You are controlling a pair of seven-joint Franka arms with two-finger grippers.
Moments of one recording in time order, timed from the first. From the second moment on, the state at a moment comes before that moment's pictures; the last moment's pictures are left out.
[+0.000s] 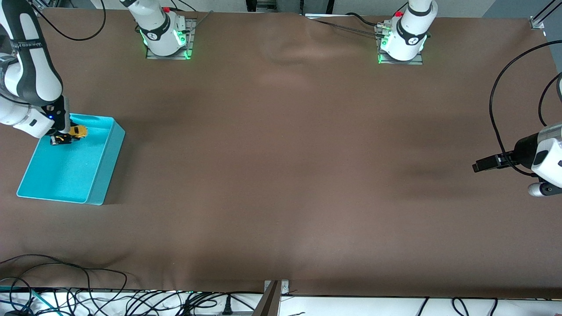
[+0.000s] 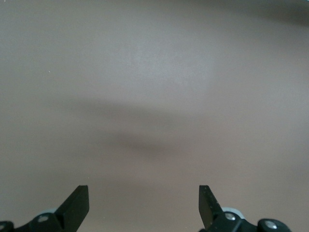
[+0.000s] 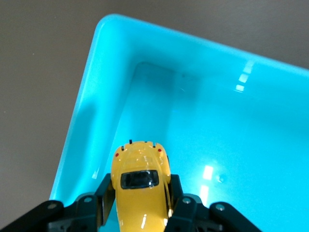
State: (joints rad) left arm 0.16 0.36 -0.09 -1.39 -0.04 1.68 -0.13; right arm -0.45 0.28 0.02 -2.17 -0.05 2.31 -2.18
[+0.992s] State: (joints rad) left arm 0.16 0.36 -0.09 -1.39 -0.04 1.68 -0.13; right arm -0.50 0.40 0.02 -2.15 -0.01 2.41 -2.25
